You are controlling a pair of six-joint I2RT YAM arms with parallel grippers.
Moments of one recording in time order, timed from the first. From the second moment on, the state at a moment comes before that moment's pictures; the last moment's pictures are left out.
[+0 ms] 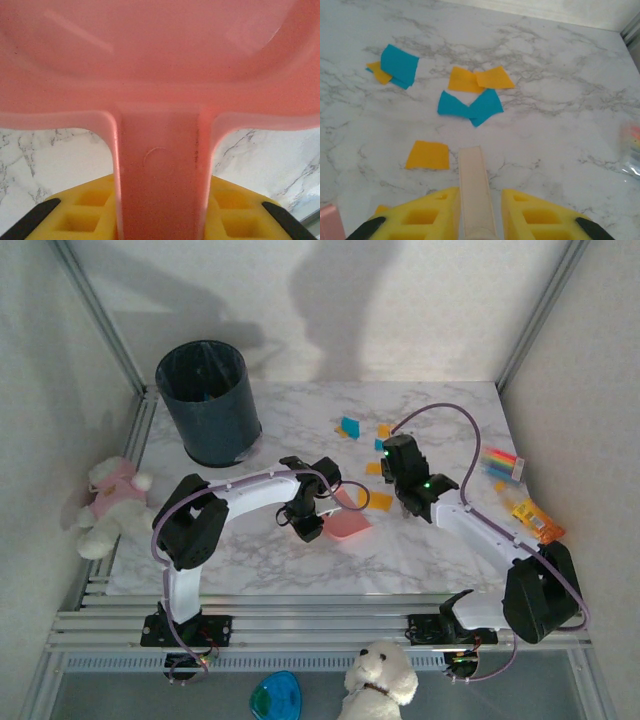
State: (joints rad) left arm -0.78 1.95 1.41 -1.02 0.09 0.14; right arm 0.56 1.33 0.91 -0.28 0.51 0.17
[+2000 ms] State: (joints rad) left arm -0.72 1.96 1.45 -1.00 0.04 0.10; right arm 0.43 1.66 1.21 -0.11 0.32 0.00
